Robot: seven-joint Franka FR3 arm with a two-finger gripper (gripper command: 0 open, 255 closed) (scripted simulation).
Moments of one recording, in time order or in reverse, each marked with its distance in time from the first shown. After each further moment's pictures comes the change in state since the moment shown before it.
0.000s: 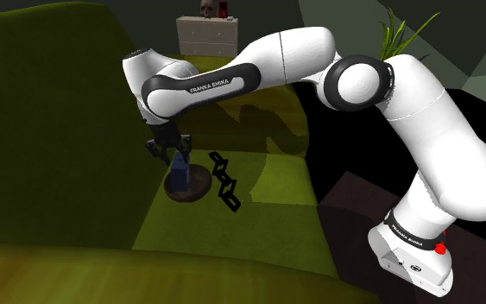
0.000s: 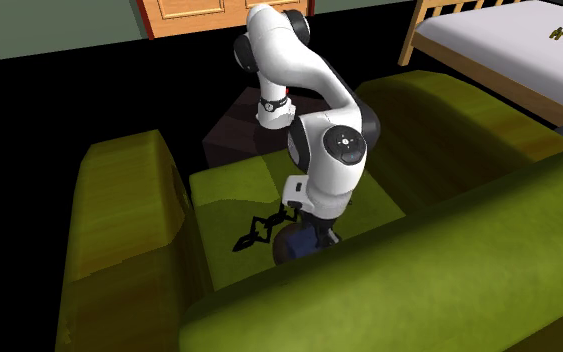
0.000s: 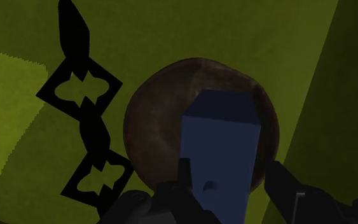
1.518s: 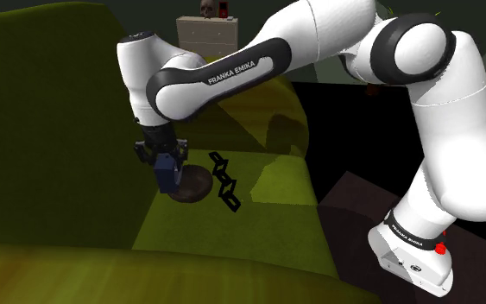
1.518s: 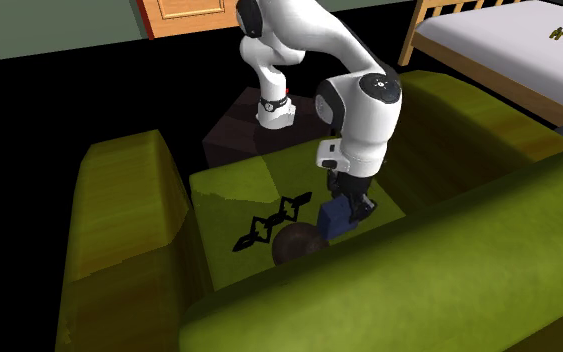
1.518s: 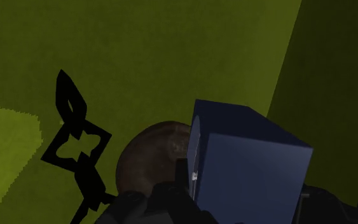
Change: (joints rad) arm 0.019 -0.277 0.007 -0.363 0.099 0.222 0.107
